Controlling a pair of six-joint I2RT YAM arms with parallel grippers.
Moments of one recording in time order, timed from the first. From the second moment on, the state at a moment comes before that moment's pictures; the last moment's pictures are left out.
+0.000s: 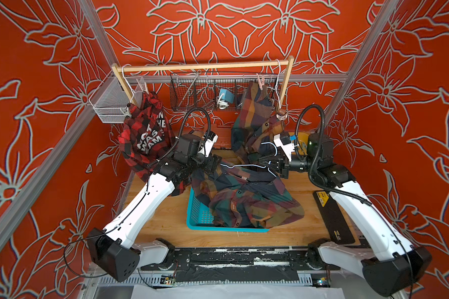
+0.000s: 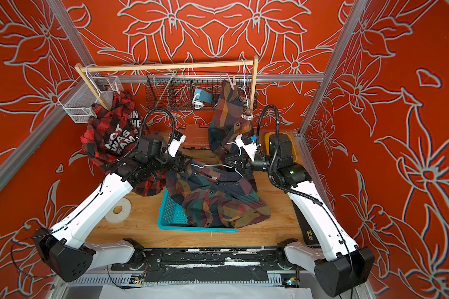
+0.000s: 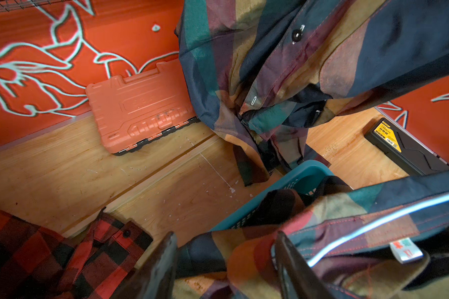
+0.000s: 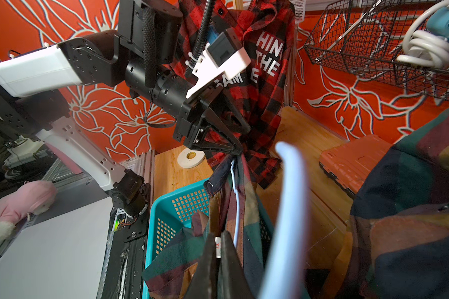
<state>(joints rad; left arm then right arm) -0.41 1.27 1.30 -0.62 0.17 0.01 0.36 1.14 1.18 -0.40 -1.00 -0.13</state>
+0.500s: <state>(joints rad) -0.41 1.24 1.20 -0.62 0.19 0.00 0.36 1.12 1.18 -0.39 -0.99 -0.13</state>
